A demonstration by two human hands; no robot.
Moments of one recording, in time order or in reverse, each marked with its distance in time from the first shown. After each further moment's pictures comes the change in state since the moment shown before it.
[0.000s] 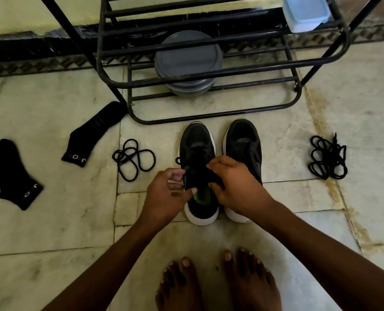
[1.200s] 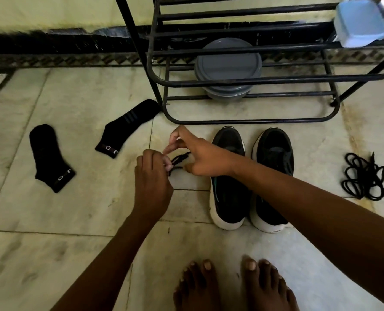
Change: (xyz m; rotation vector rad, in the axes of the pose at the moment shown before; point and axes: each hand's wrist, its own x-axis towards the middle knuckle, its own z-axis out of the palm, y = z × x) left_hand 0.023 -0.040 -0.073 0.632 0.468 0.499; right_hand 0.123 -0.078 0.019 0.361 -0.416 -0.248
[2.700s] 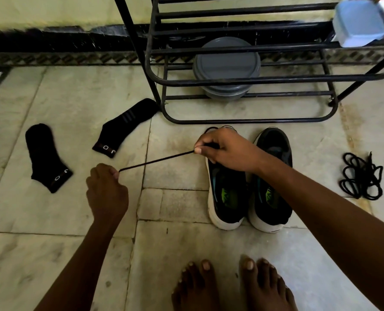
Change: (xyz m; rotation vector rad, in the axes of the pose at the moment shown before) left_hand -0.016 -0.067 -0.033 0.120 0.020 -0.552; right_hand -0.035 0.003 -0.032 -0.150 0.202 0.011
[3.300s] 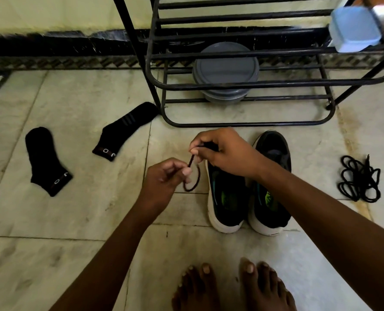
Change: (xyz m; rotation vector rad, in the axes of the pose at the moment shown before) left_hand -0.027 0.103 -0.007 -0.908 -0.600 0.143; right_hand -0.003 -0.016 -0.001 0.095 0.081 -0.088
